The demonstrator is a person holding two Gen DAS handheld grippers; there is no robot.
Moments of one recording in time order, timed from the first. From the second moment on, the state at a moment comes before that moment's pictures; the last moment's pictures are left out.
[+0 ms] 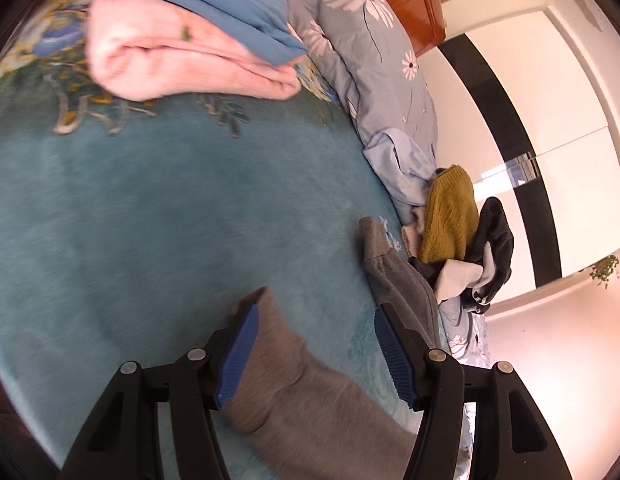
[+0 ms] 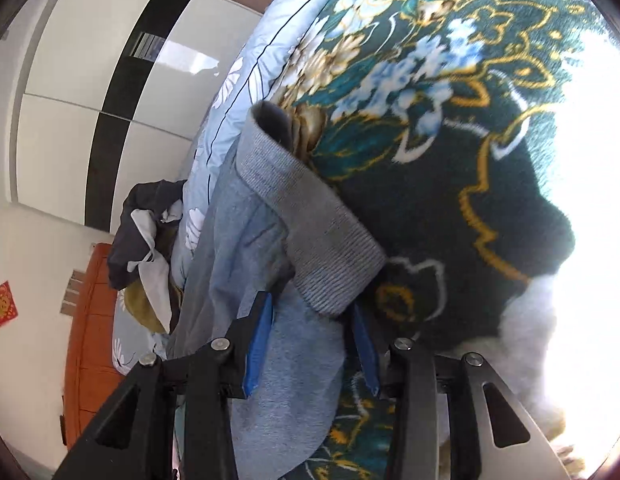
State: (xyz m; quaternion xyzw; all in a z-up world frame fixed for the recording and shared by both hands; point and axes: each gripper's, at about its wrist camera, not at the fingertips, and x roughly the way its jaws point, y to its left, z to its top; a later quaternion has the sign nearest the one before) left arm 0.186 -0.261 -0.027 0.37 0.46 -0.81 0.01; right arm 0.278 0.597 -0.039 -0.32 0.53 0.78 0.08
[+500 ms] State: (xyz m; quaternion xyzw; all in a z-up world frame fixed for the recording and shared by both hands) left arm 0.238 -0.265 -0.059 0.38 0.48 -0.79 -0.01; right arm 0.334 0.598 0.011 -0.21 0.53 0.81 0.16
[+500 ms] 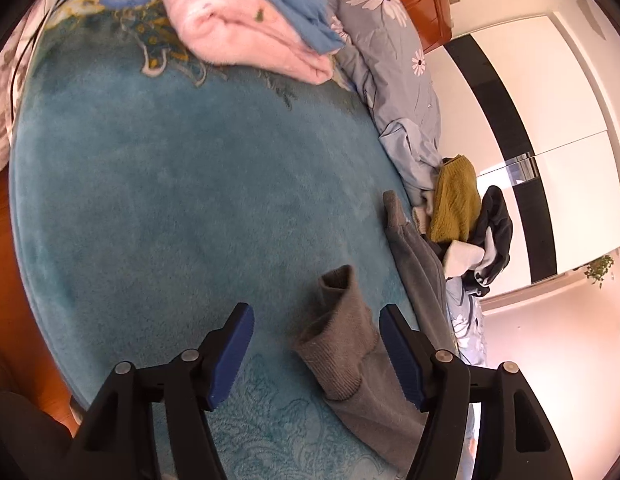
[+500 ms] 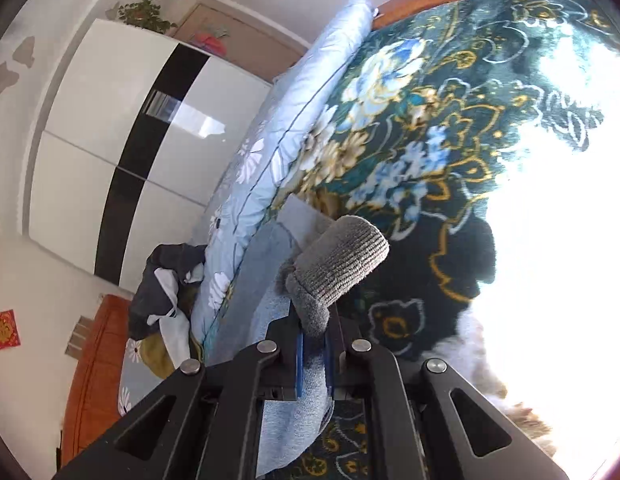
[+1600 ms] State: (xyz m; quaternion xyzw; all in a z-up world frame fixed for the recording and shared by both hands) left arm 0.260 -0.268 -0.028 0.34 0.46 -0.82 0.00; right arm 0.353 0.603 -0.038 -0.26 0.57 0.76 0.16
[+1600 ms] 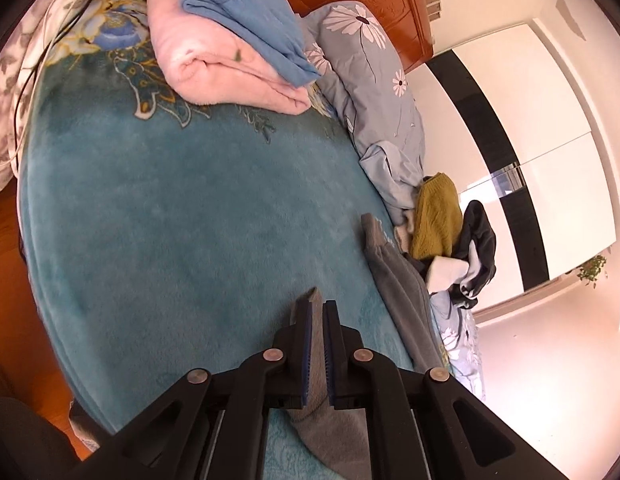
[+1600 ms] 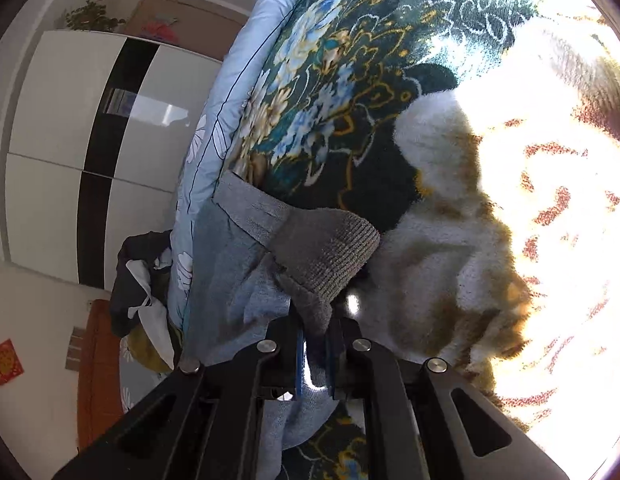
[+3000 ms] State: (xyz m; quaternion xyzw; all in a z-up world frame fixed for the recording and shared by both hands) left arm 0.117 -0.201 0.079 0.33 0.48 -0.81 -0.09; right arm 0.258 0.617 0.075 -0.15 0.57 0.81 0.03
